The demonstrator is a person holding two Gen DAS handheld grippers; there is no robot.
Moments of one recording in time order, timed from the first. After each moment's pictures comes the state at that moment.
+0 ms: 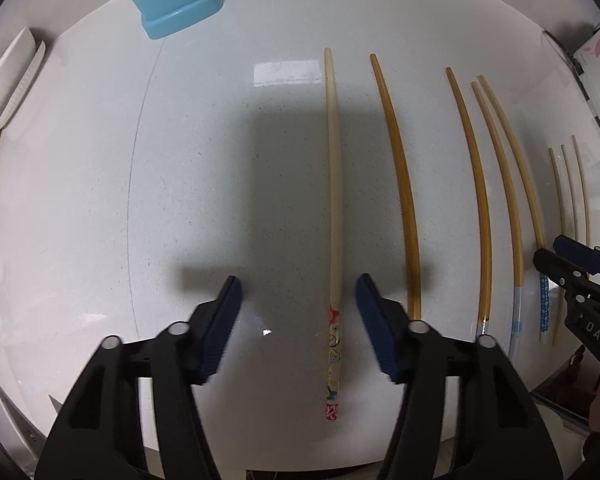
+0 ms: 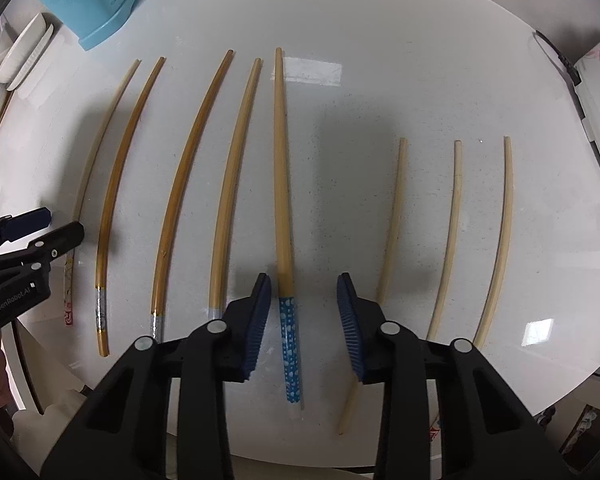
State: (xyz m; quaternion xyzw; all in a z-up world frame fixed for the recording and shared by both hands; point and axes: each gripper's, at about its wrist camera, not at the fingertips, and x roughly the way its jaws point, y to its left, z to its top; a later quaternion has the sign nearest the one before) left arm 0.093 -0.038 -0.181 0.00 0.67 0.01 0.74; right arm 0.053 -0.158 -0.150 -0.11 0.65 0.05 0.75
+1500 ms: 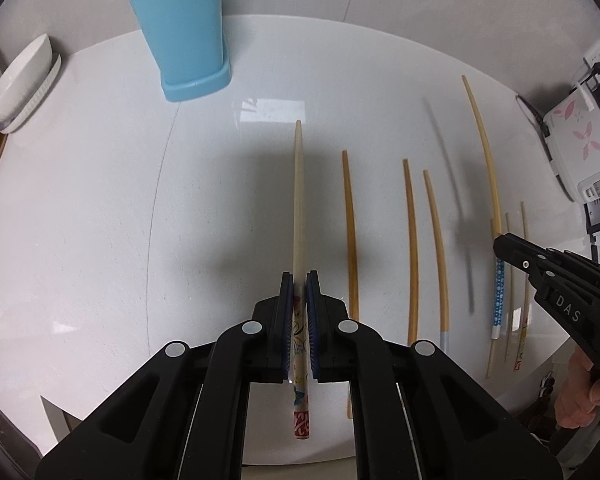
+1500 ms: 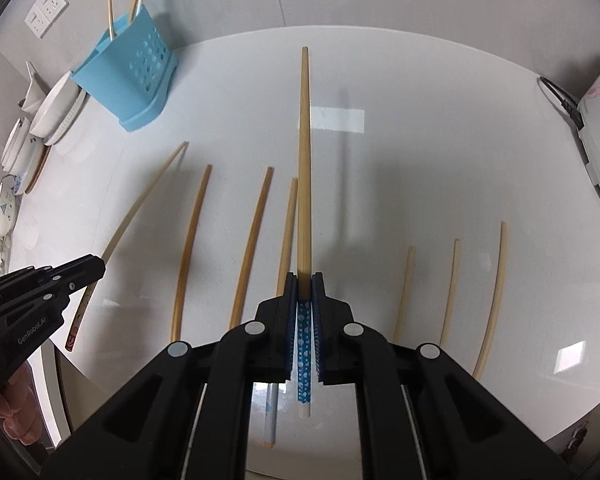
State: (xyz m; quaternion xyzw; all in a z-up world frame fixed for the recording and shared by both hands) left arm 0.048 -0.005 -0.068 -0.07 0.61 -0.02 0.79; right arm 0.079 -0.159 -0.080 -0.05 0.59 0.10 0.80
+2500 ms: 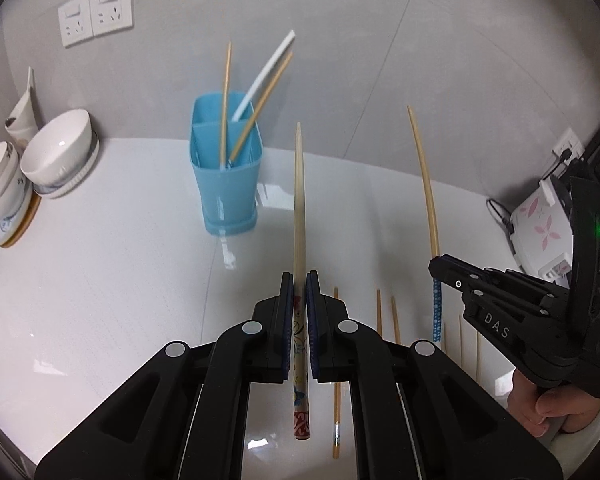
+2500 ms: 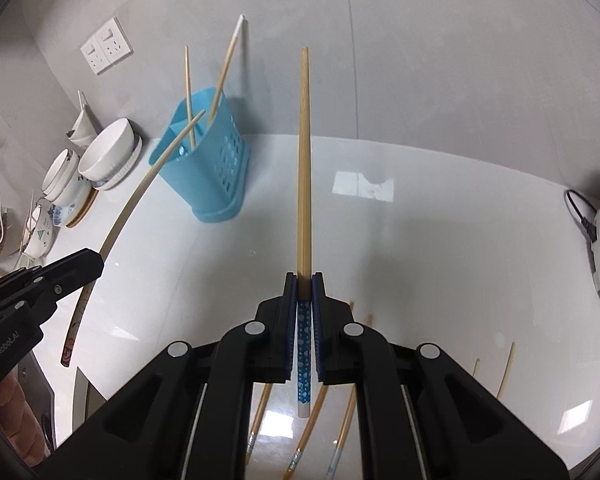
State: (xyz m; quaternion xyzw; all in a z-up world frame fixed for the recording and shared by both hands) left arm 0.001 0.060 0.066 -0.11 0.48 -0.01 0.87; right arm 0.115 -0.090 0.005 -0.06 0.49 0.17 0.85
